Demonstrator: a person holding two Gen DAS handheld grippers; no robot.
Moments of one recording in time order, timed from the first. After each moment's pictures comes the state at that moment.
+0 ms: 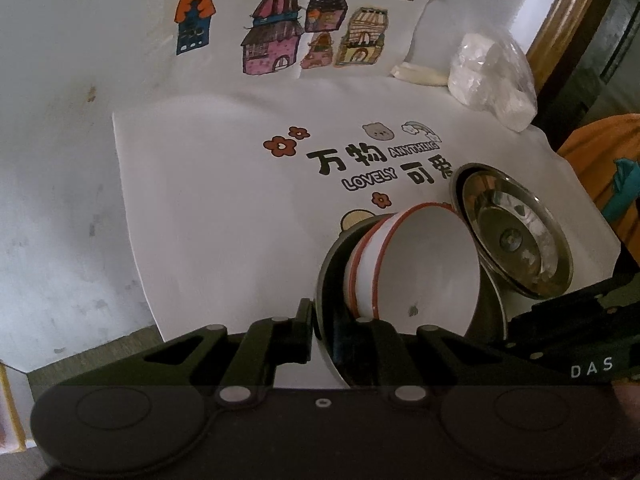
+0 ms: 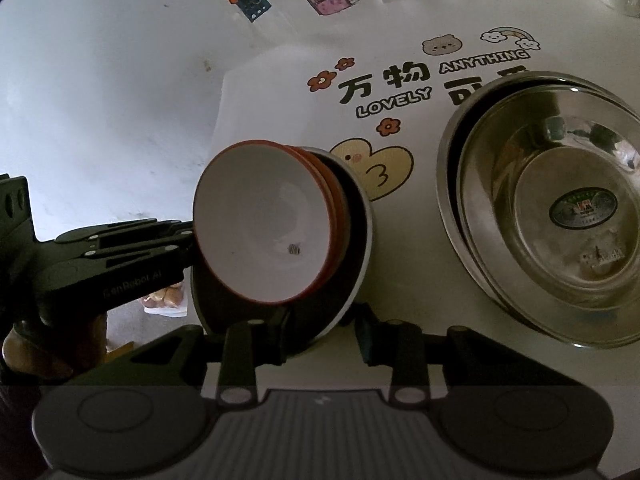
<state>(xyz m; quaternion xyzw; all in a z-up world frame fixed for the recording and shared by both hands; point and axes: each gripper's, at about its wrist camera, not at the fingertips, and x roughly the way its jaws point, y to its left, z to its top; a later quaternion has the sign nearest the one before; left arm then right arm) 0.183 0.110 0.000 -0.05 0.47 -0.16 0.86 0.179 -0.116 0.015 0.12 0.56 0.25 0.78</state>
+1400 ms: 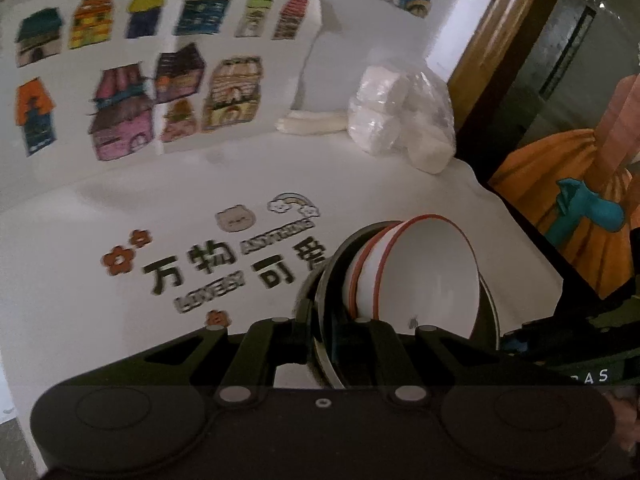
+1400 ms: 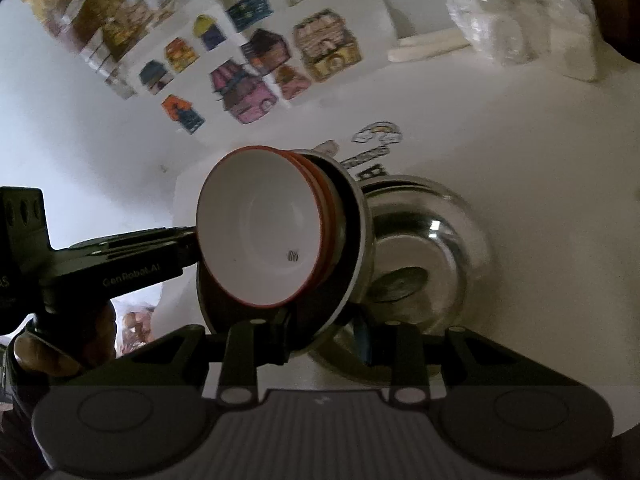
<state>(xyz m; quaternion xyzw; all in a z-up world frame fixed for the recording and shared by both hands) 0.238 -0.013 0.048 -0.06 0.43 -0.25 0.87 0.195 -0.240 0.066 0.16 0.50 0.19 0.83</state>
